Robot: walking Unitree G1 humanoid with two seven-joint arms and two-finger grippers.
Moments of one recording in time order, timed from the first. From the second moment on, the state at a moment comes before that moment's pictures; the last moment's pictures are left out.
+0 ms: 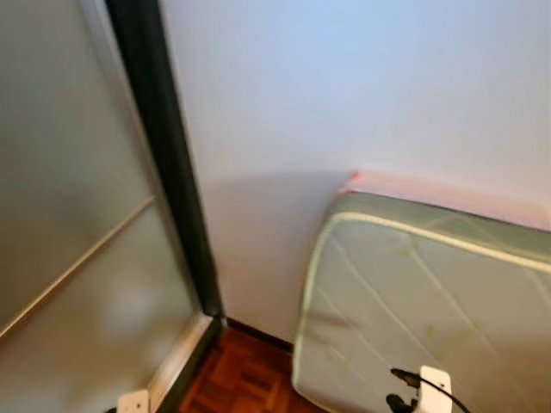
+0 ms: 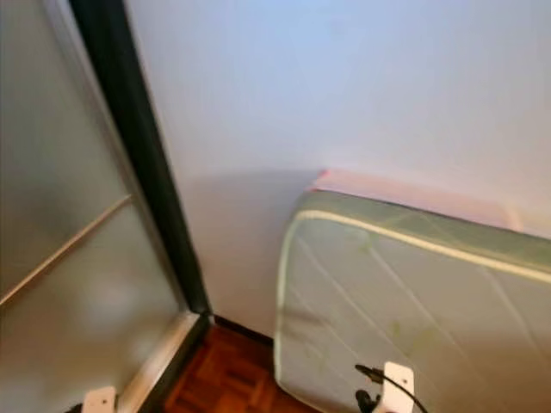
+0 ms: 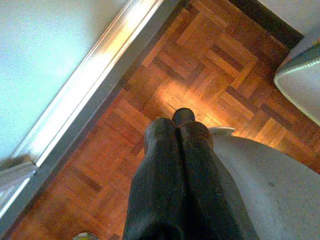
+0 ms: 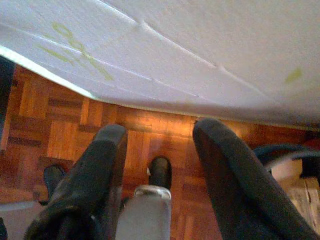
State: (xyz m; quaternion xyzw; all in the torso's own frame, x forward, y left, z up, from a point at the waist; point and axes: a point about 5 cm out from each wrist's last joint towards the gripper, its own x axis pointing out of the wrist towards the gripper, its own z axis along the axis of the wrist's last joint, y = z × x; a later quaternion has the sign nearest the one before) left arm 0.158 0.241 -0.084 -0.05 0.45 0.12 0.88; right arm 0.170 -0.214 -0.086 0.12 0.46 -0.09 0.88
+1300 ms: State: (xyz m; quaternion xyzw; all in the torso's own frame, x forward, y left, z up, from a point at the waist) left arm 0.138 0.232 -0.094 -0.05 0.48 0.11 0.87; right arm 0.175 -0.217 -0.083 0.12 0.45 -0.09 0.88
